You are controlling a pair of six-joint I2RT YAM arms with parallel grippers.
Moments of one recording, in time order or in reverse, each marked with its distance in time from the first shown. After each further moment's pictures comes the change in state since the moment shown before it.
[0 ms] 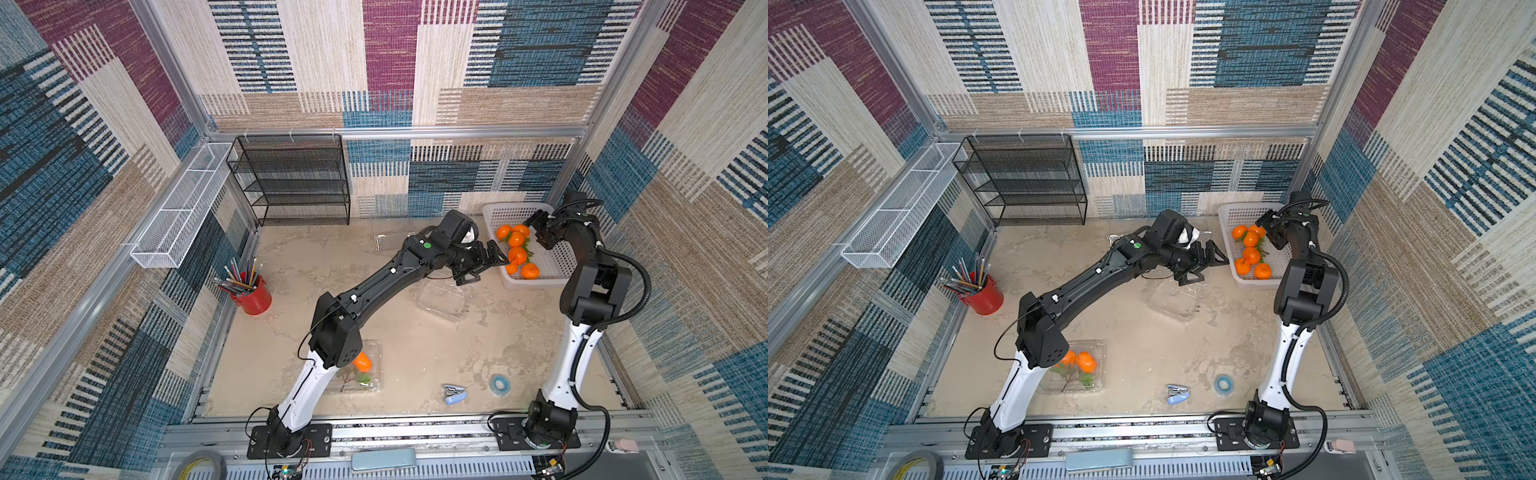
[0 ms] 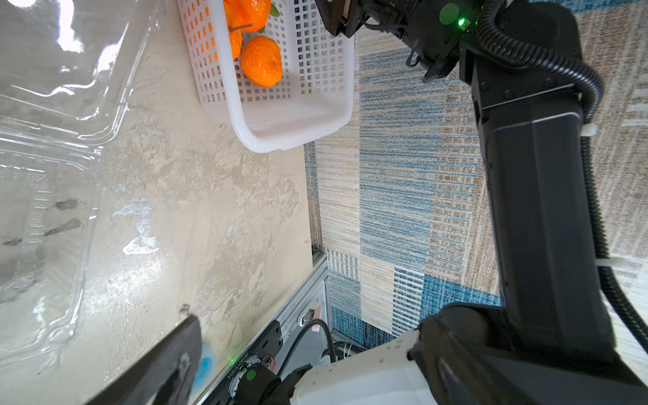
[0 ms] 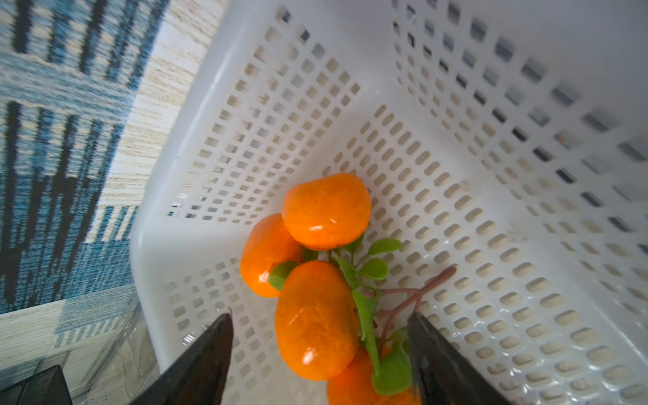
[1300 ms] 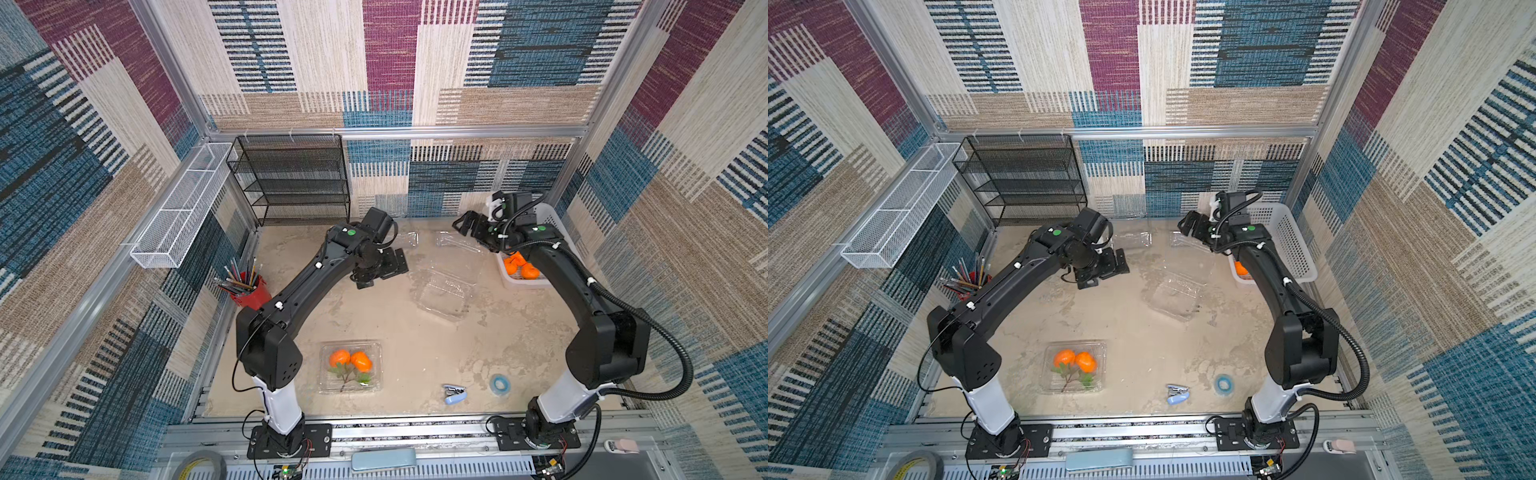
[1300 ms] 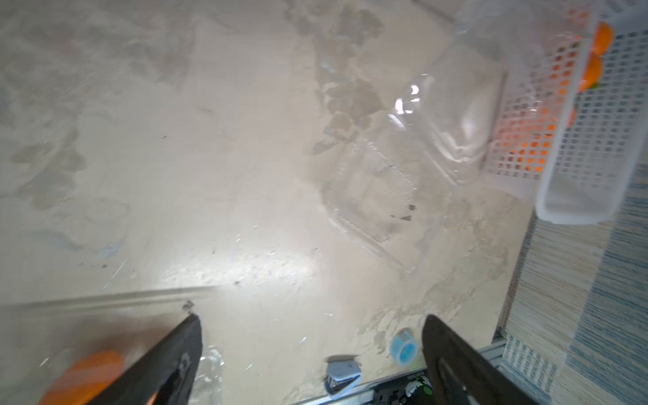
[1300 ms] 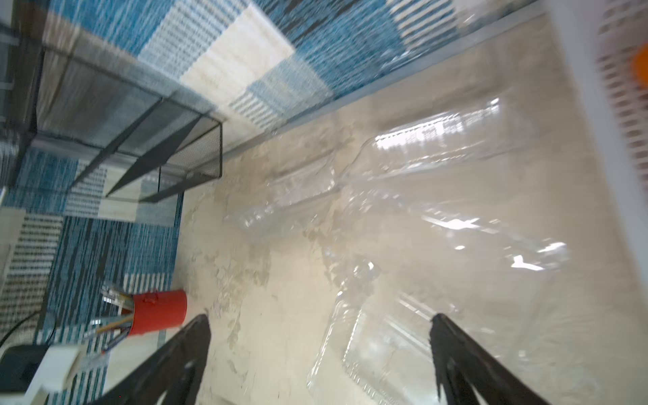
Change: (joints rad) left arm 0.312 -0.496 -0.565 -0.470 -0.393 0.245; right arm 0.531 -0.634 -0.581 0.140 -0.018 -0.039
